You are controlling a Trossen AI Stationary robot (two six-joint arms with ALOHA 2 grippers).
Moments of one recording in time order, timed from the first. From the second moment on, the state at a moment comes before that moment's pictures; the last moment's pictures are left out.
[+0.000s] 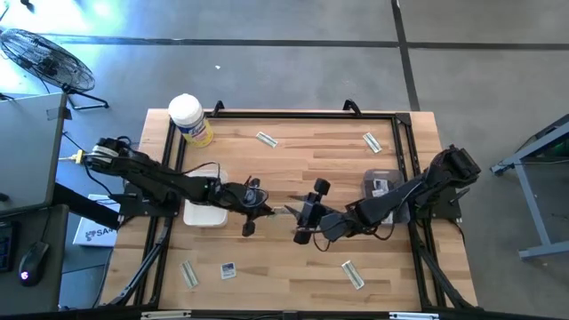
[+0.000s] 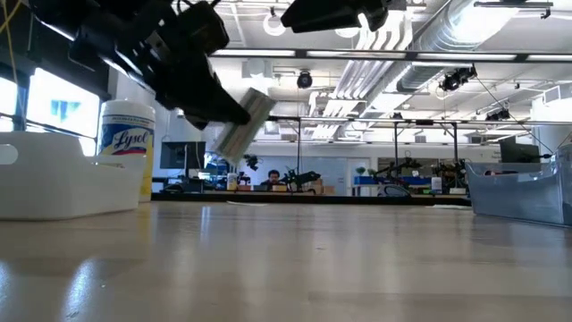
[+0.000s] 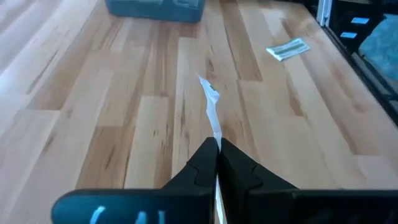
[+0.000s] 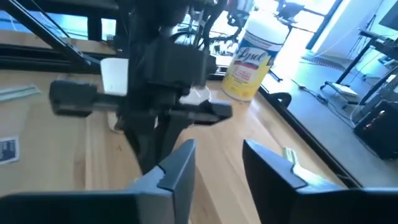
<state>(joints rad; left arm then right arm) -0.19 1.43 0.62 0.36 -0.07 -0.19 0.42 1.65 1.08 0.16 0.83 0.08</state>
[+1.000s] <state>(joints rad) 0.10 0.68 0.58 -0.82 -0.17 -0.95 0.41 1.65 1.08 0.09 0.72 0.21</state>
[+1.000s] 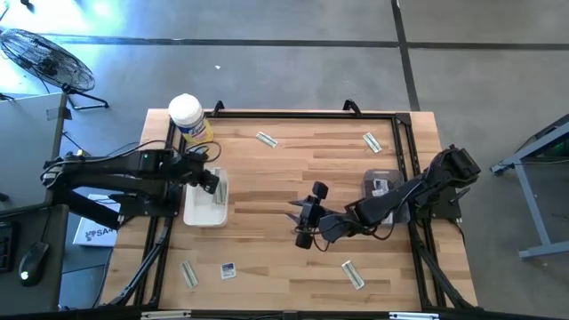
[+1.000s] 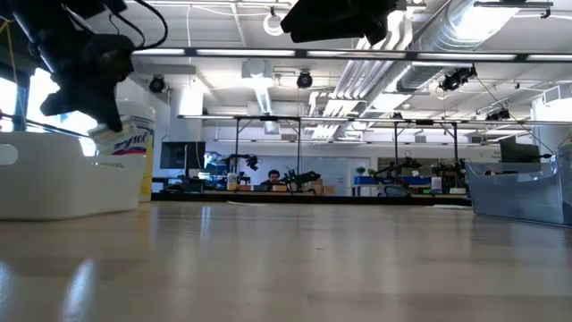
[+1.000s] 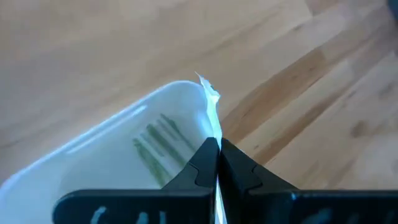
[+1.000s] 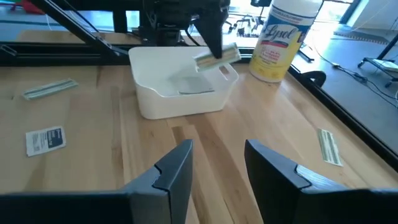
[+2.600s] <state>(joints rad) 0.16 0.98 0.57 -0.64 0.15 -1.10 0.41 1.65 1.08 0.09 0.68 0.25</state>
